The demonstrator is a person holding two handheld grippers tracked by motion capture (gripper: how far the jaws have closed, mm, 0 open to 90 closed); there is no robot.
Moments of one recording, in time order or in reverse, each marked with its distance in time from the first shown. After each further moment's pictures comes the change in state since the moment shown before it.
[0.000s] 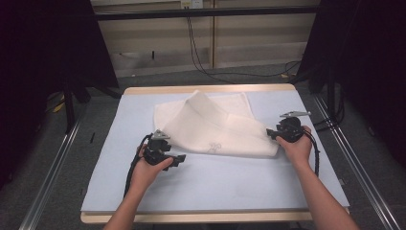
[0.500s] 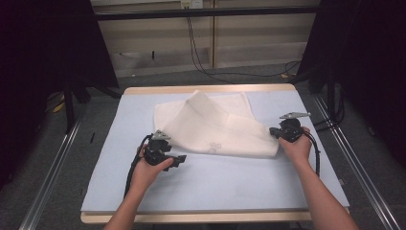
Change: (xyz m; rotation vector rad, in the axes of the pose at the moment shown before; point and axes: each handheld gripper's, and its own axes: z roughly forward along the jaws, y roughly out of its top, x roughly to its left) left arm -0.002 0.000 -0.001 0.001 -0.002 -0.005; right arm -0.001 -0.004 0.002 -0.013 0.060 -0.024
